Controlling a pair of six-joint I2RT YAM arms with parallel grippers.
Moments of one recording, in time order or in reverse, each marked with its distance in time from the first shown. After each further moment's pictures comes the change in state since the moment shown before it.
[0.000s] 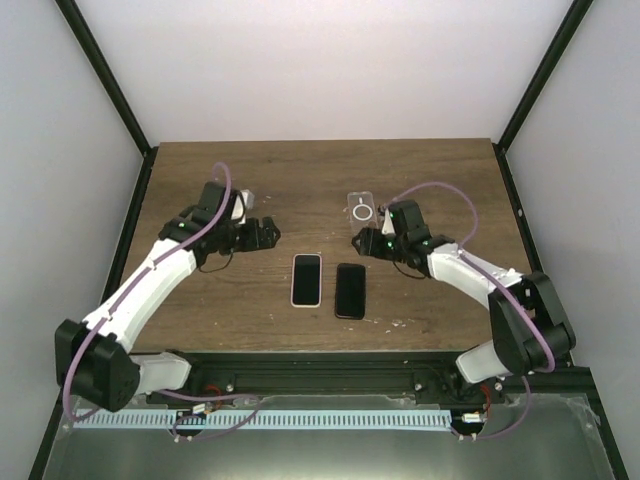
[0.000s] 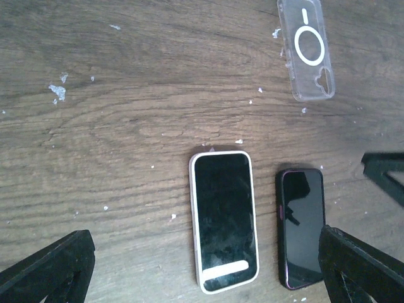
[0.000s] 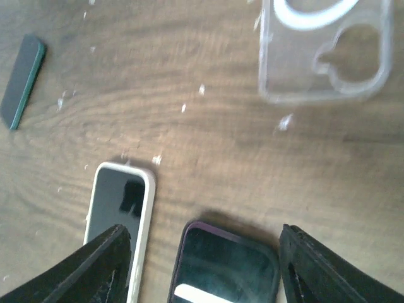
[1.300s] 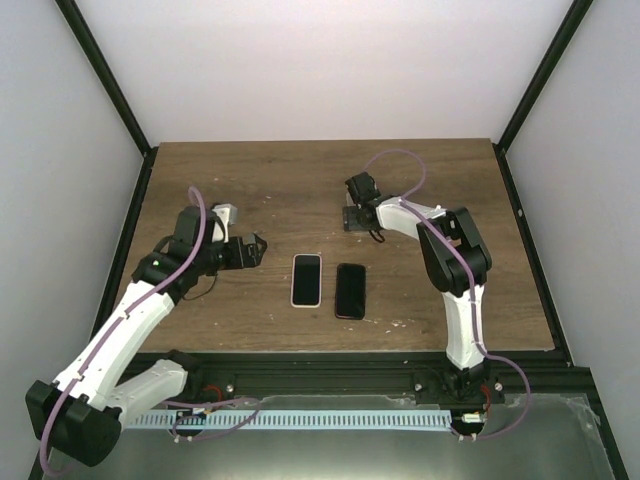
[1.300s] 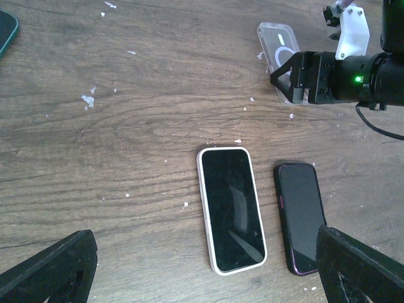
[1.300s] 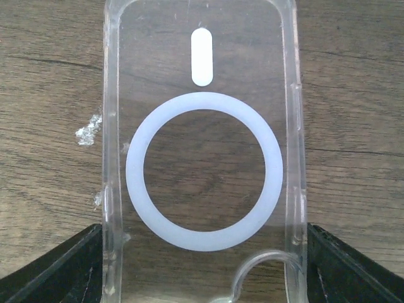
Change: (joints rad) left arm 0.000 -0.327 -0.196 0.038 -0.047 0.031; right arm 0.040 0.664 0.664 -0.254 0.532 -0.222
